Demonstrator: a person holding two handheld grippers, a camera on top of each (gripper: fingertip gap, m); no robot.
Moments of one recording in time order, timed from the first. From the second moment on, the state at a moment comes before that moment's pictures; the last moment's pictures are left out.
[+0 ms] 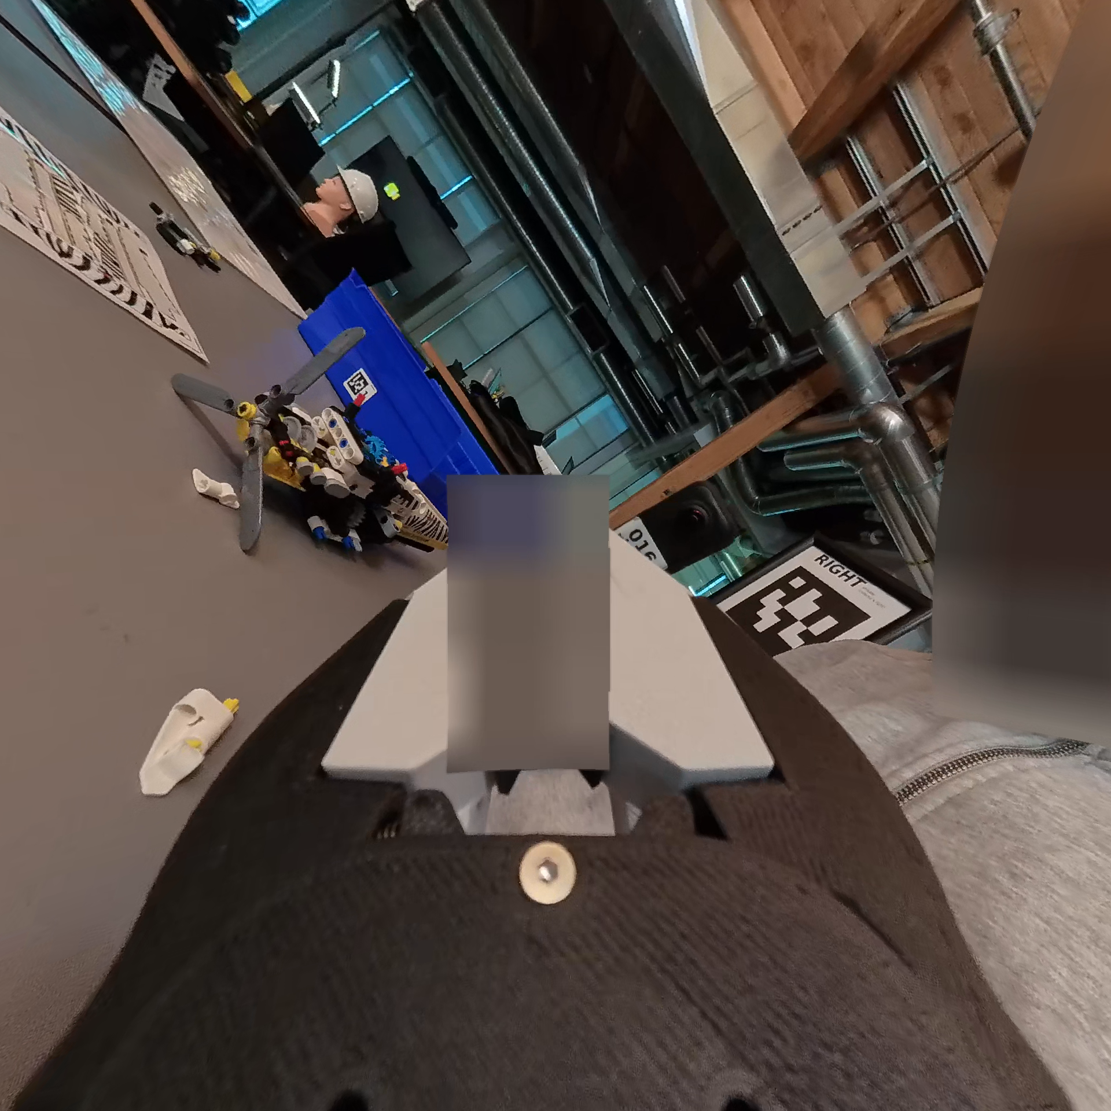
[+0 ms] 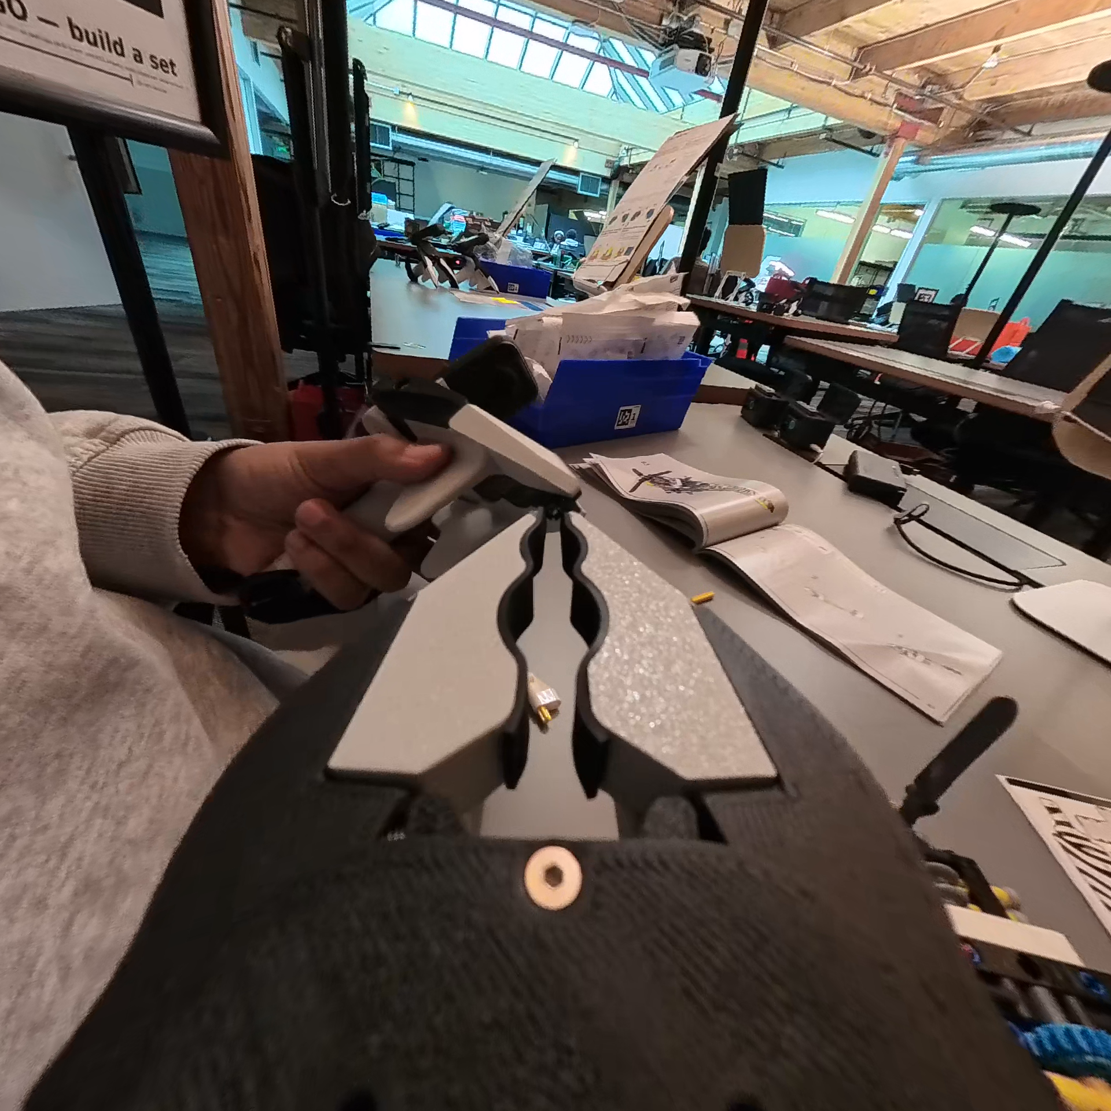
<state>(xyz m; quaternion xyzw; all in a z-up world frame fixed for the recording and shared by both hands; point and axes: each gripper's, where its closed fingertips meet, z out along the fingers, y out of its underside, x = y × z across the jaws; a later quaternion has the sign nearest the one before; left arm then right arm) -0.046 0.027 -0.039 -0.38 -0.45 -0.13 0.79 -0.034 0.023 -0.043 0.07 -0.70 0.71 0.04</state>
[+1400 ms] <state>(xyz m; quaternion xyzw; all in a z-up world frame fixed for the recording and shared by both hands) -0.054 -0.017 -0.045 -0.37 -0.50 -0.06 0.78 -0.027 0.062 -0.122 0.06 -0.86 0.51 -0.01</state>
